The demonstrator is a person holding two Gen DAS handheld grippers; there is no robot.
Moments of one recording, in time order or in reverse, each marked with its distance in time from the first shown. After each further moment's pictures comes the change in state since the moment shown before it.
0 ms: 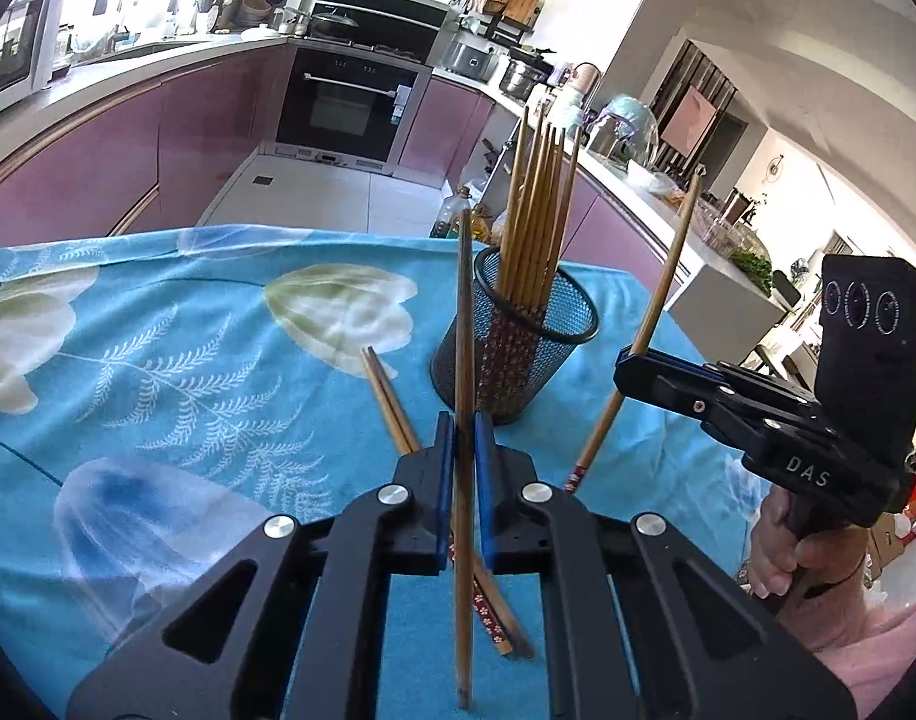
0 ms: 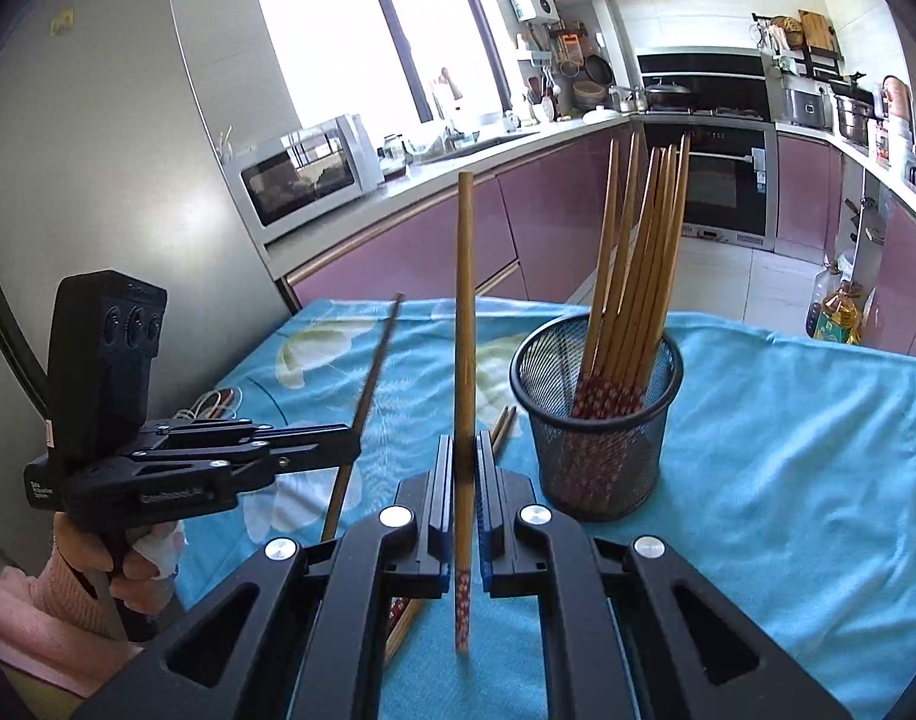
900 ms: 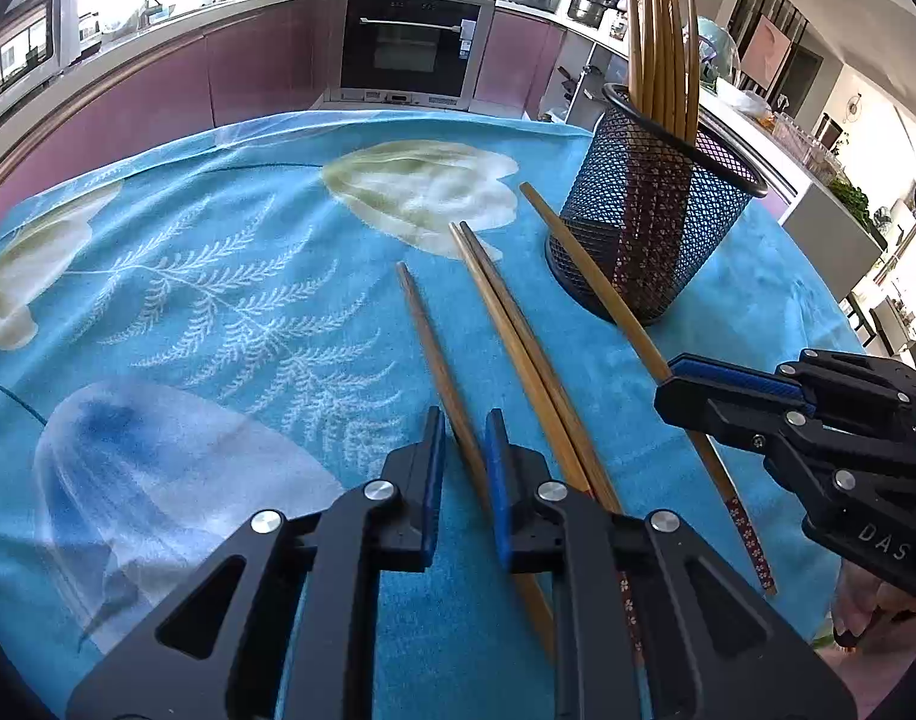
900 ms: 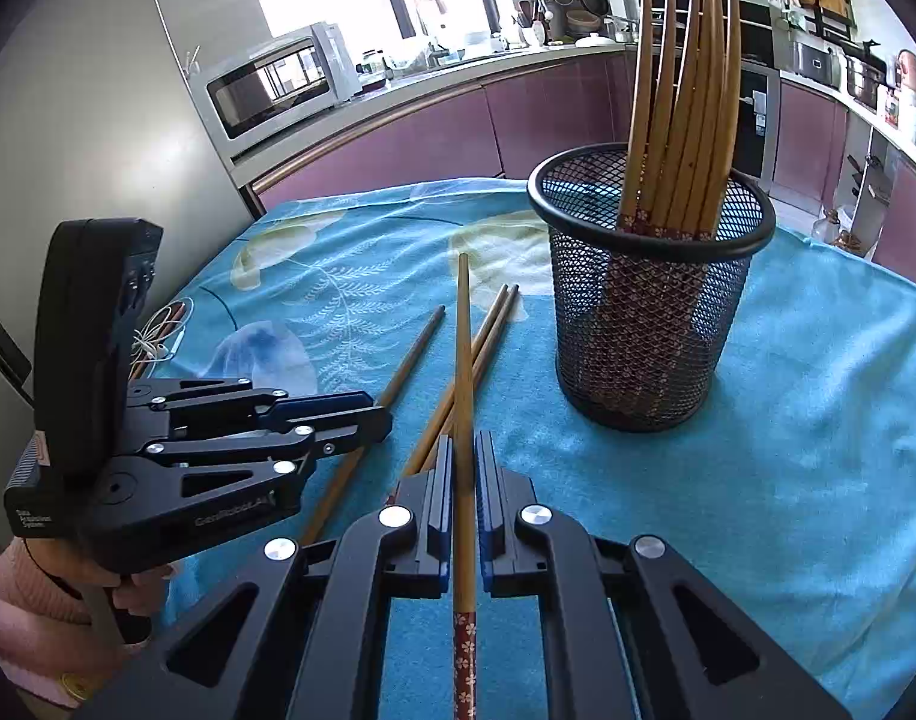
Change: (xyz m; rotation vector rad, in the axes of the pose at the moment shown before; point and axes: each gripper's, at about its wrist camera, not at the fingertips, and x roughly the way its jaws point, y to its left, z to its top) left arm 0.076 0.025 -0.044 0.021 0.171 0.246; right arm 0.069 0.012 -0.046 -0.010 0.204 -0.055
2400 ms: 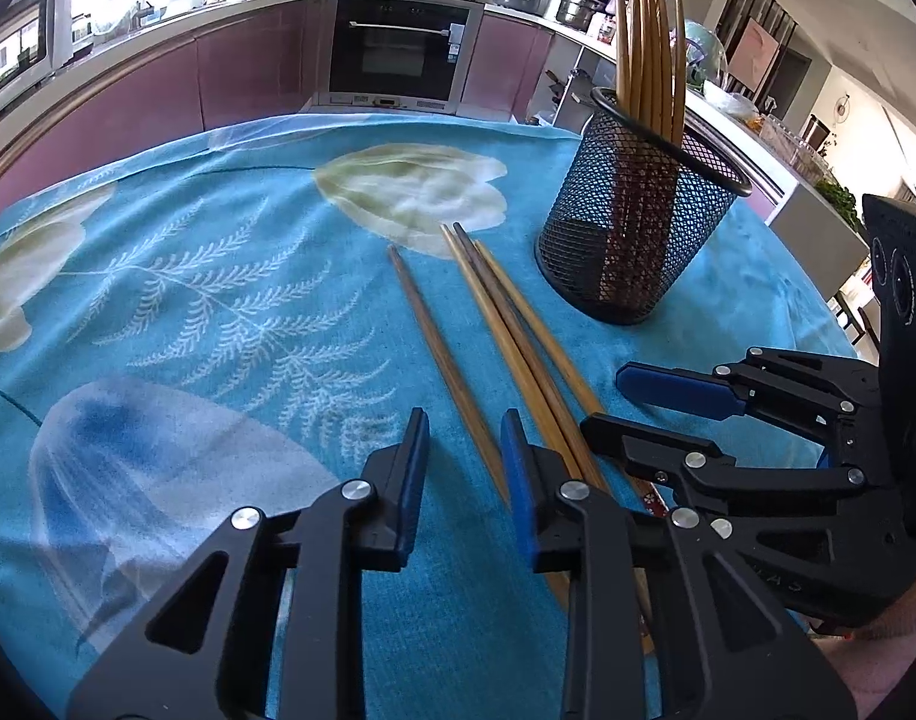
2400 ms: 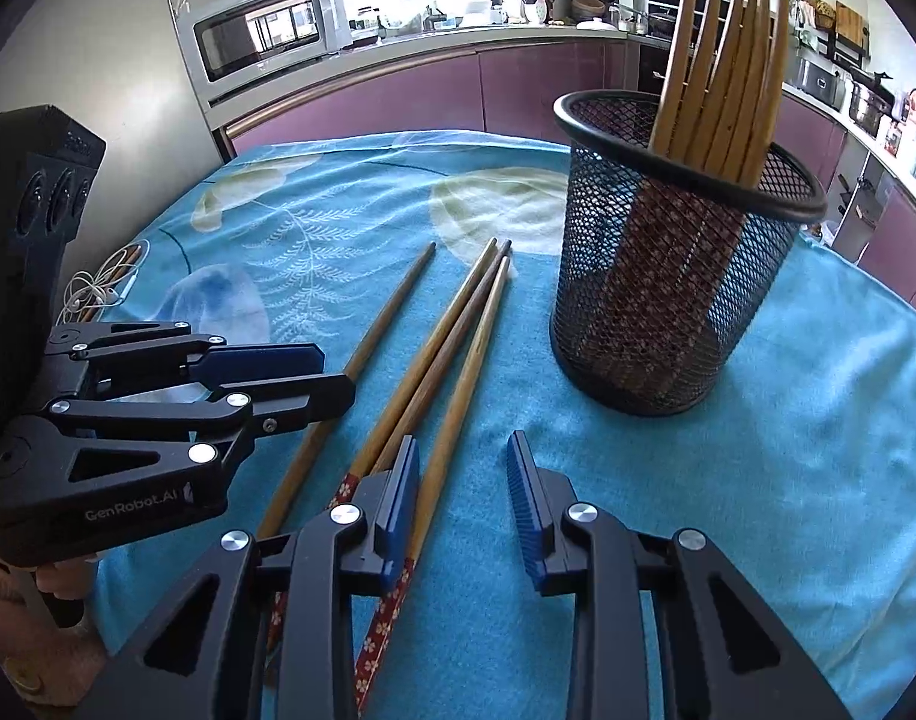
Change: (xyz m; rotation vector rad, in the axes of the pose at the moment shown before) left arm -0.003 0.002 -0.002 0.009 -0.009 -0.034; right arm 0.035 0.010 -0.005 -0.084 0.080 -0.124
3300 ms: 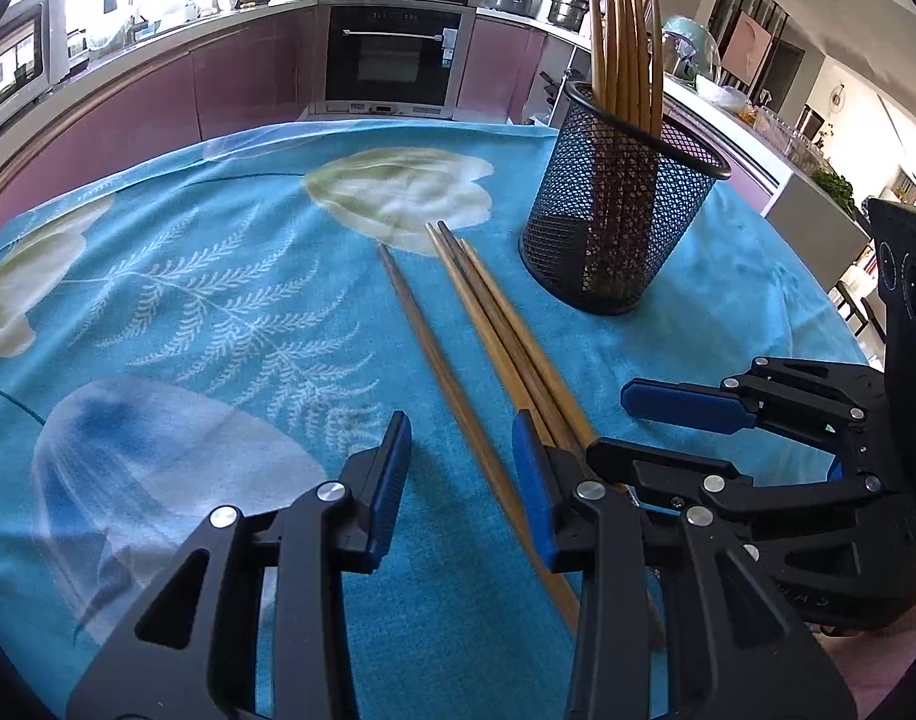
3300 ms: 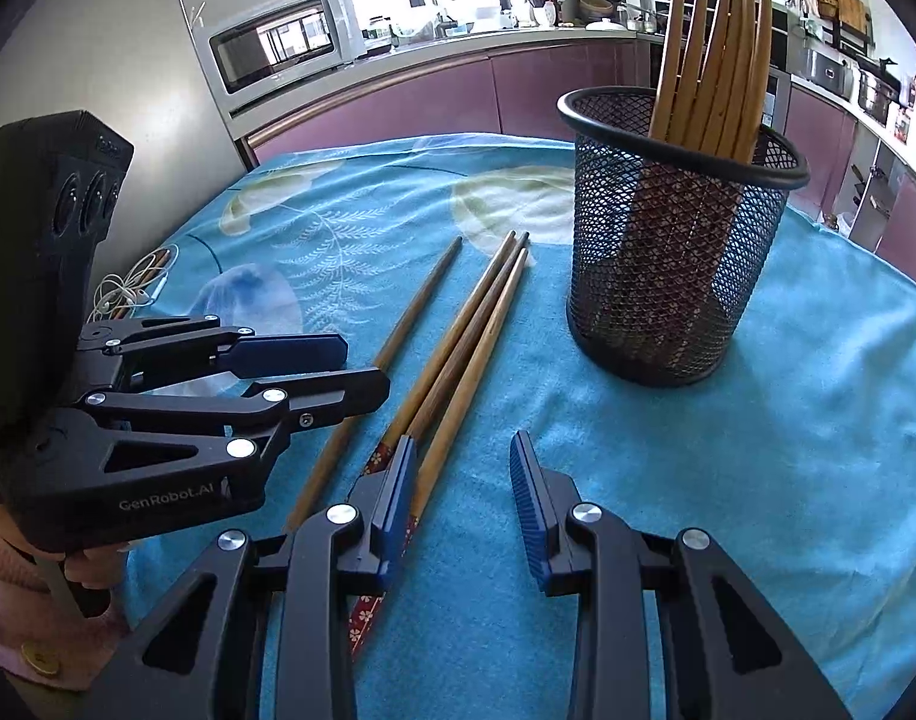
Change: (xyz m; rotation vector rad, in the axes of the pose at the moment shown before) left arm -0.004 -0.012 -0.005 0.032 -0.010 0.014; right arm -0.014 -0.002 -0.013 0.021 -0.013 0.069
